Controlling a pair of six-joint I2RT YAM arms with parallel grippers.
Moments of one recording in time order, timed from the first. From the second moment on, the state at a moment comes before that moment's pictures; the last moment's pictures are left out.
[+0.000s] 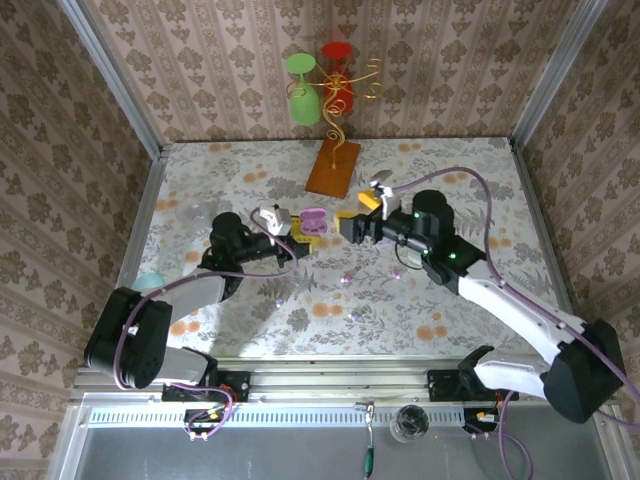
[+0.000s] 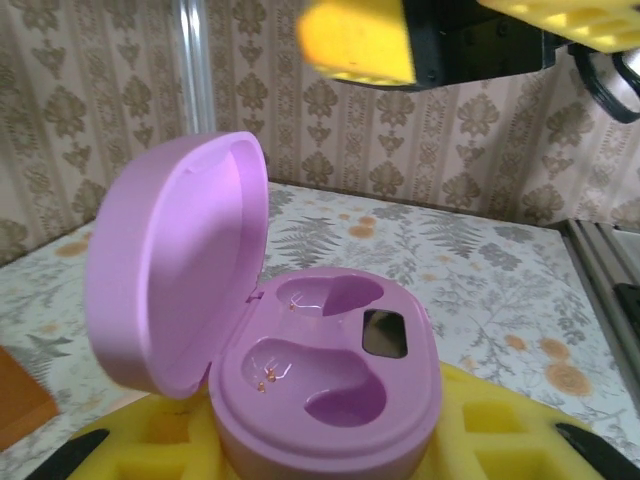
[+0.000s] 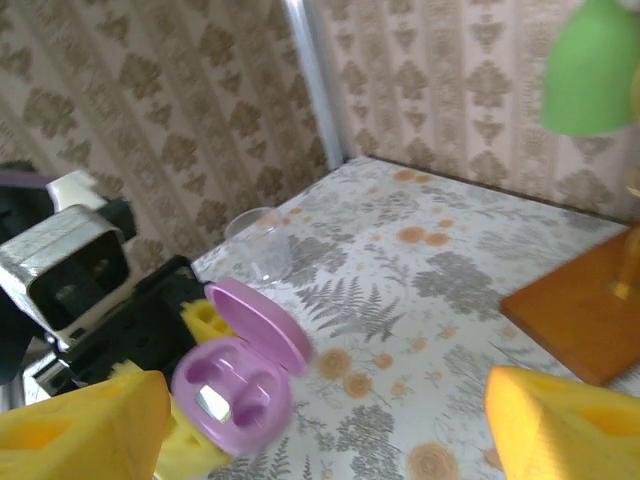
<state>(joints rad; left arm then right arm) -0.43 1.37 0.55 0.78 0.91 0.01 0.50 1.15 0.85 0.15 -0.29 0.22</state>
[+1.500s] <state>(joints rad) -0.38 1.37 0.52 0.80 0.90 0.04 0.64 1.86 1.19 -0.88 0.47 0.52</state>
